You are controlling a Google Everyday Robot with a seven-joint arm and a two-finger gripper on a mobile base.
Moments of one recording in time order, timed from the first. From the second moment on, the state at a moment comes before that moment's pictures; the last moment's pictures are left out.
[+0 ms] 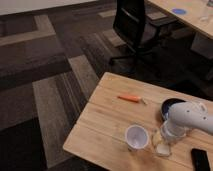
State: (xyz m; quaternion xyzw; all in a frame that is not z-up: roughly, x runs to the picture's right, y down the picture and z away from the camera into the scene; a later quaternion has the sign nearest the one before) arm 0.289 0.245 0.708 -0.26 0.26 0.67 0.64
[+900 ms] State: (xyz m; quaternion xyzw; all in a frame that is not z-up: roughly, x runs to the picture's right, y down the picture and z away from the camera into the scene) arm 0.387 0.121 0.675 -0.19 0.31 0.71 0.60
